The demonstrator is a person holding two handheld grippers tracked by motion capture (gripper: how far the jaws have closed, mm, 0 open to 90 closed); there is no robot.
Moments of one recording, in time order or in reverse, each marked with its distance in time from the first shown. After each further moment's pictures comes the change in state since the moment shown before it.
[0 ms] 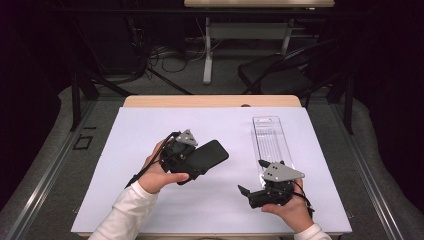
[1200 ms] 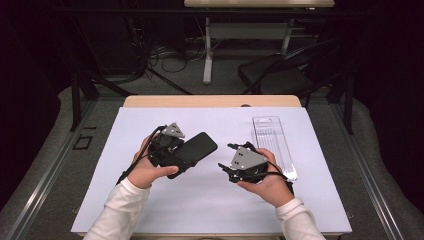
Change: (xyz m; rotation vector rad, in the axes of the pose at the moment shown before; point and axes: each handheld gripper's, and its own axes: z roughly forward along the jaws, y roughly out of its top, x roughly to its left) left arm 0.022 -0.009 -0.020 -0.027 0.044 -0.060; right arm 0.008 0.058 0.050 0.016 -0.004 -0.401
